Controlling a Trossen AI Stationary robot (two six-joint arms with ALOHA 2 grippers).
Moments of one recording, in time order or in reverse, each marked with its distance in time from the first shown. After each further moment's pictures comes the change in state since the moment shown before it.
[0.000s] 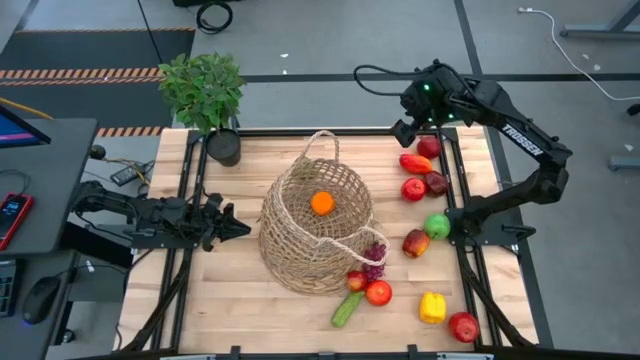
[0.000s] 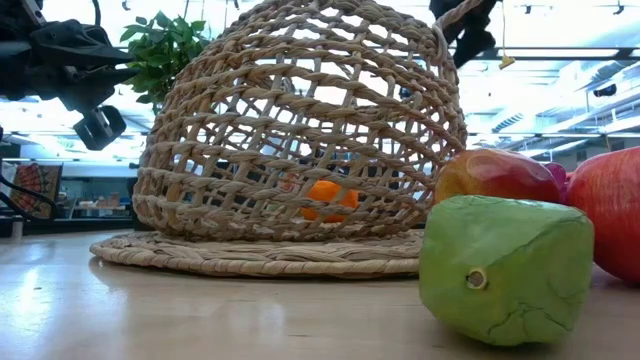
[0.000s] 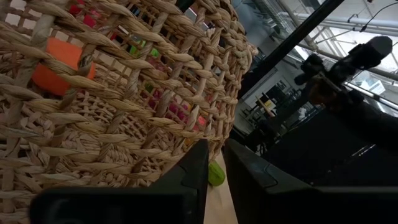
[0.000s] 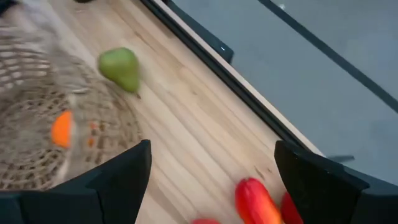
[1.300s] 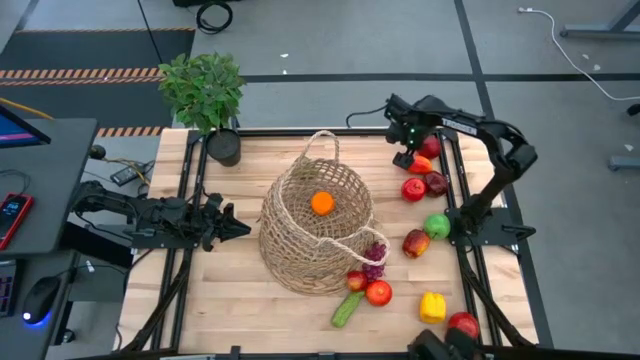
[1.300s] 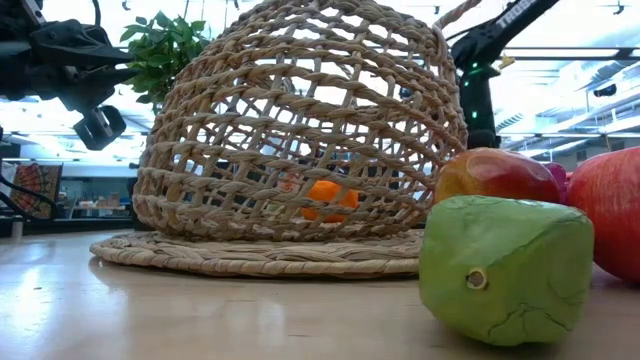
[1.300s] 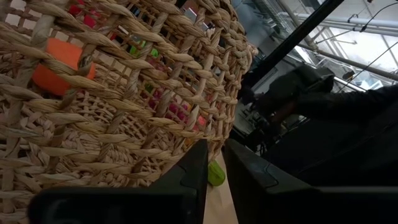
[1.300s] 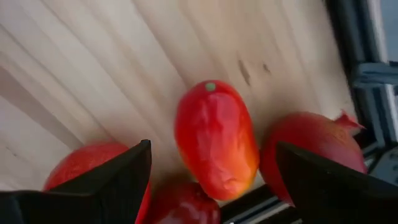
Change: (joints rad) left arm 0.000 0.000 0.000 0.000 0.000 0.001; right arm -0.206 0.309 -0.430 0.092 0.046 -0.381
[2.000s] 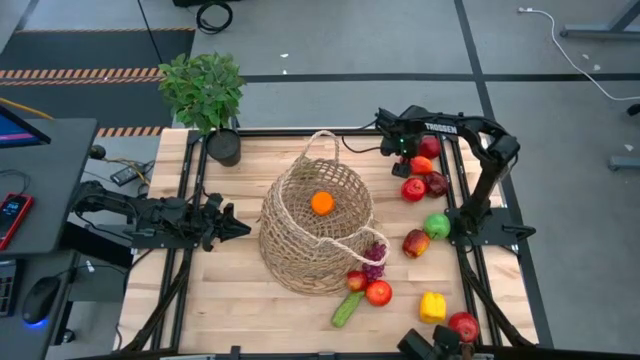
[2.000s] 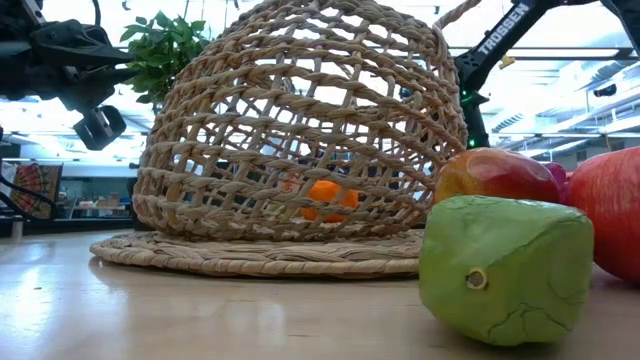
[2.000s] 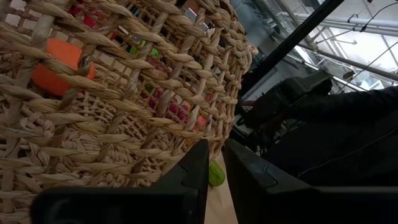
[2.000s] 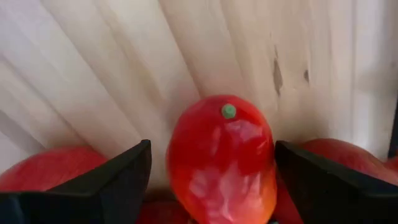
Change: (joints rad) left arm 0.000 0.000 0.000 0.000 0.000 0.000; right arm 0.028 0.139 -0.055 0.074 0.074 -0.095
